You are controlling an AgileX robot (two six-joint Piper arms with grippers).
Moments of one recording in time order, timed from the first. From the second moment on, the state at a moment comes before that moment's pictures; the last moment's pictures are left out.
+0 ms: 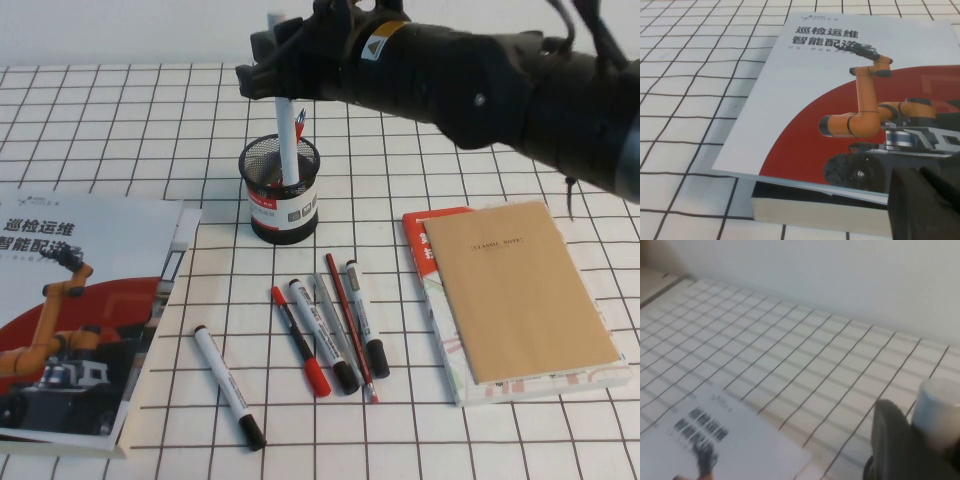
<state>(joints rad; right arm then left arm) 0.69 1.82 -1.61 0.31 0.12 -0.18 0.09 -0.01 0.03 -0.07 0.38 0.12</state>
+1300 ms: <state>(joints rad) 0.70 2.22 -1.80 0.48 0.79 -0.08 0.09 -0.01 0.03 -0.07 0.38 0.12</state>
